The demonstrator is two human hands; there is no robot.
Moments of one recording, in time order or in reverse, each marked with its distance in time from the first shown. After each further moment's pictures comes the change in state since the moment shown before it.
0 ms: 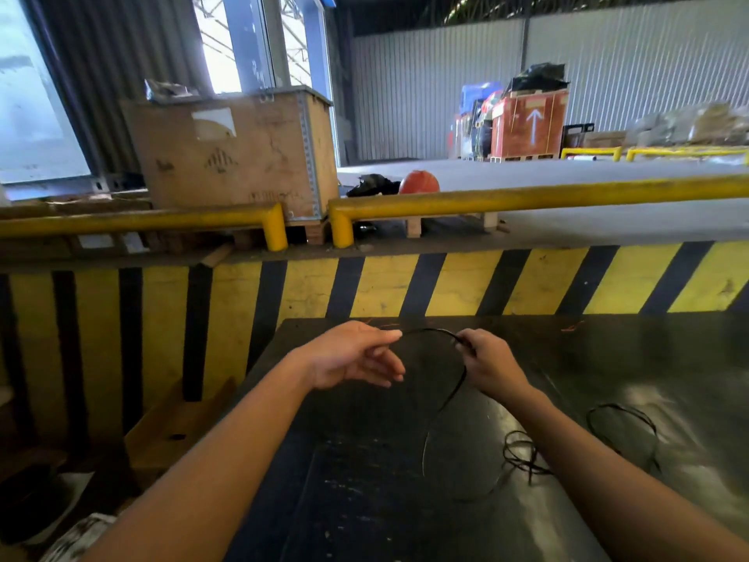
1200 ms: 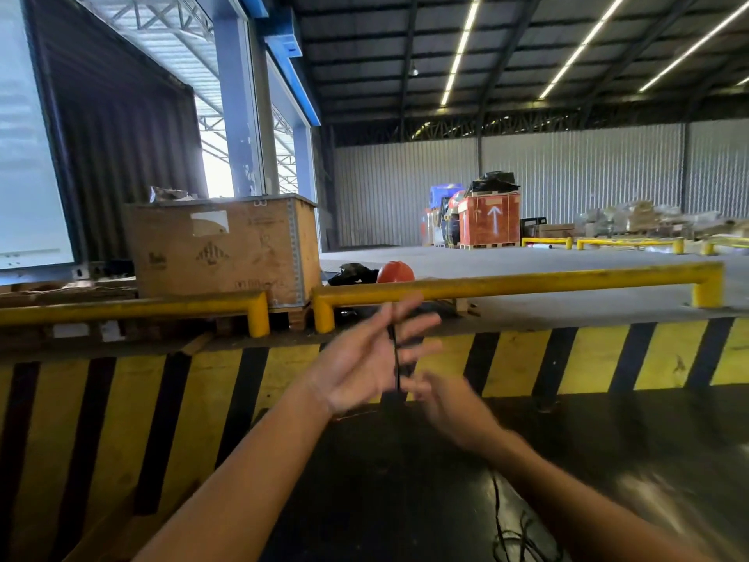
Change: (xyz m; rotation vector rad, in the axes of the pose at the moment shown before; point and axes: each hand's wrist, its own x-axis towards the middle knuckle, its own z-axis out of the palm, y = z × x) left_hand -0.030 0.105 0.040 -0.454 -0.366 0.389; right_hand -0.018 -0.094 -0.080 0.050 -0.009 -0.219
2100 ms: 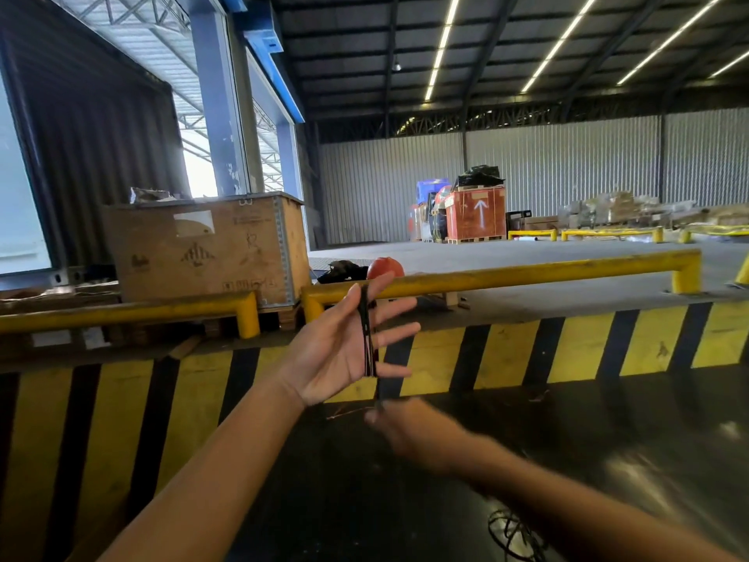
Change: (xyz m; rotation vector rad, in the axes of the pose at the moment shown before) left_hand -0.015 0.019 -0.002 -0.041 -0.017 0.040; right_hand -0.013 -0.044 0.011 -0.086 -0.398 -0.035
